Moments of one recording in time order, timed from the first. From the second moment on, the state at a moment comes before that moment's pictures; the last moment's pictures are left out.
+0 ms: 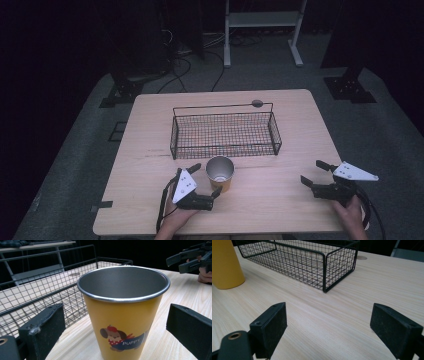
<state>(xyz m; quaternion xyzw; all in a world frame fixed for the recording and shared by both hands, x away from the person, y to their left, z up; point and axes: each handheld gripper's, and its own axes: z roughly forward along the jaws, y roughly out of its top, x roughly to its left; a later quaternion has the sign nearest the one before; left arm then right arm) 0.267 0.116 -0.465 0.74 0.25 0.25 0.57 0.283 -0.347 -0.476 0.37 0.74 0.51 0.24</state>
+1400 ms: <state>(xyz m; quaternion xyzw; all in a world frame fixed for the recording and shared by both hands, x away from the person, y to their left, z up) 0.291 0.090 -0.465 0.76 0.24 0.23 0.56 0.282 -0.347 -0.476 0.36 0.74 0.51 0.24</state>
